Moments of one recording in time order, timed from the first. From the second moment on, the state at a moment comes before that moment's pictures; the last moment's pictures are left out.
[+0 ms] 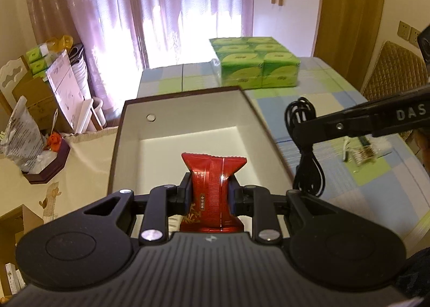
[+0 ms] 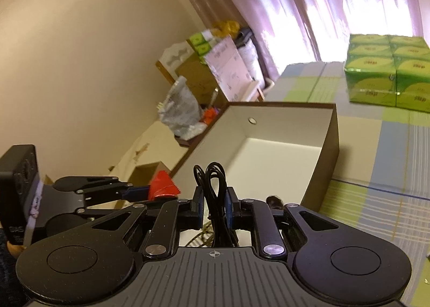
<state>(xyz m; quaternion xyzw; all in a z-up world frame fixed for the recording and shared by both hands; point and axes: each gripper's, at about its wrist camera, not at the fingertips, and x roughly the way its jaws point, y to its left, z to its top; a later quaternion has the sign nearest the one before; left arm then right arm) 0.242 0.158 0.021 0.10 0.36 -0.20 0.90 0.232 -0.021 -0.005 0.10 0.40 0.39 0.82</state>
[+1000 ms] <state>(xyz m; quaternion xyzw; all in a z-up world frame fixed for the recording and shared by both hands) 0.333 0.155 -0.085 0.04 0.51 -0.20 0.84 0.274 0.033 -0.083 -0.01 0.50 0.28 0.82</state>
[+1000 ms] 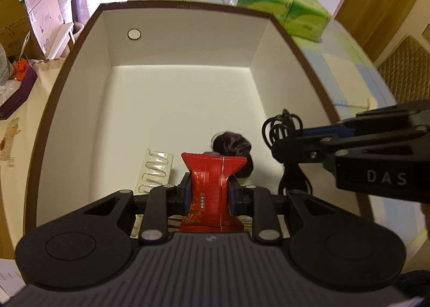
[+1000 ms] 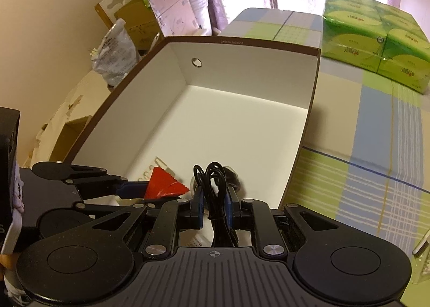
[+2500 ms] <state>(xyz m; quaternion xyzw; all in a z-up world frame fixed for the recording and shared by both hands) 0.309 0.168 -0.044 0.08 0.48 -0.16 0.86 0.242 0.043 -0.067 -0.08 0.49 0.32 0.81</state>
